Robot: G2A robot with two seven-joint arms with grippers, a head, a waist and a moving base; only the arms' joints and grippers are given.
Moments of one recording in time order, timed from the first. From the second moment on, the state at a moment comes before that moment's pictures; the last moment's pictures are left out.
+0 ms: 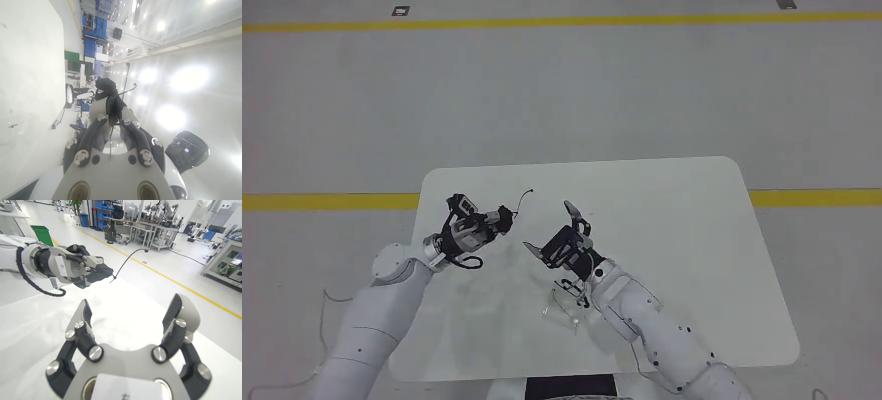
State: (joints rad) left arm 1.32 -1.10 -1.29 -1.23 -0.84 -0.19 -1.15; right arm -1.44 -1.30 0.87 -1.72 -1.57 -0.06 -0.02
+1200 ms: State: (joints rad) left arm 1.27 -1.11 -1.21 -1.14 -1.13 0.22 -1.19; right arm -1.26 -1.19 0.65 -1.60 -1.57 0.12 -0.08
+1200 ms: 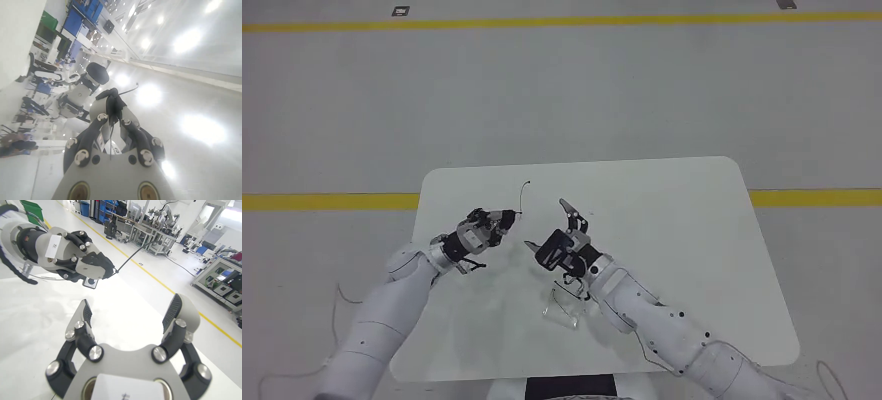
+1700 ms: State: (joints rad) left arm 1.23 -1.11 -1.15 -1.09 -1.25 0.32 -1.15; right arm -1.20 -1.15 0.54 -1.61 -1.57 0.26 -0.09
